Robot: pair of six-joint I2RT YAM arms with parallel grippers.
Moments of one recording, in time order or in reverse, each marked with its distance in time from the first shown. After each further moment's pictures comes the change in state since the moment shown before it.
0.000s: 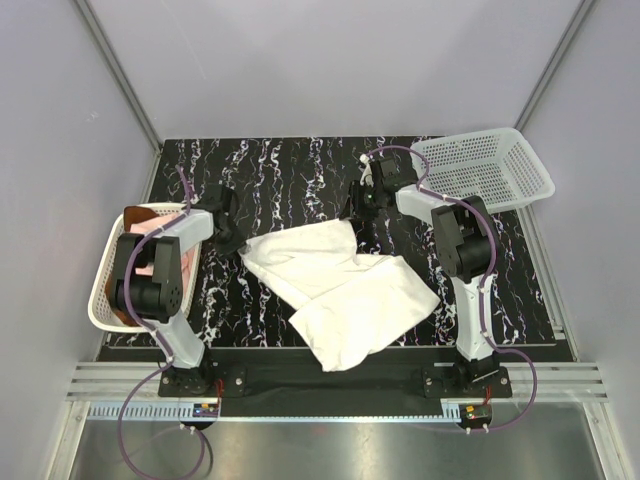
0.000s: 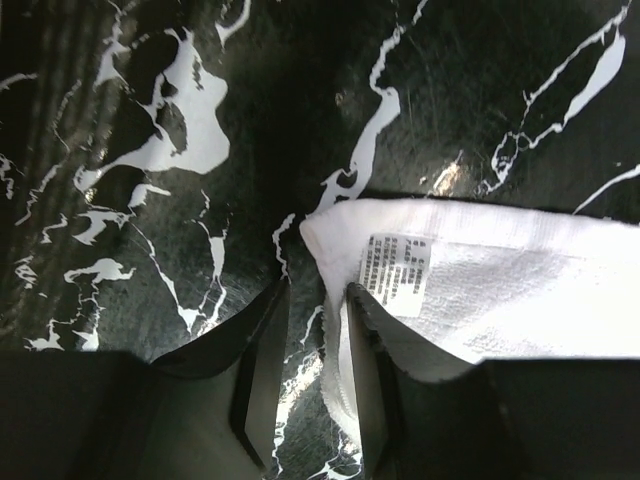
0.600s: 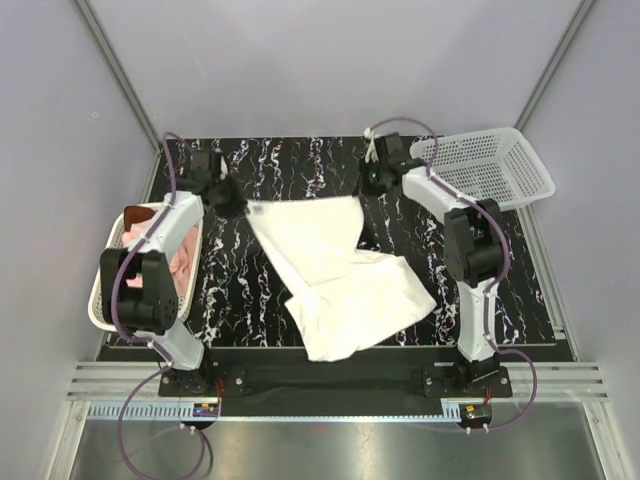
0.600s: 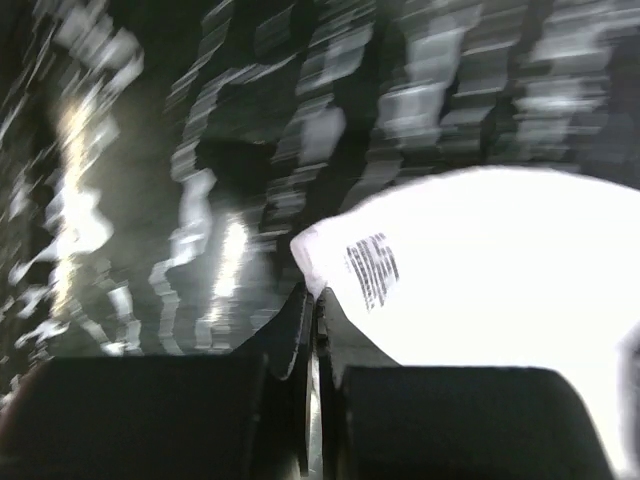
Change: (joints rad) left arm 0.008 -0.059 0.195 -0.015 0.179 0.111; right arm -0.009 -0.048 0.138 -0.148 0.162 -0.105
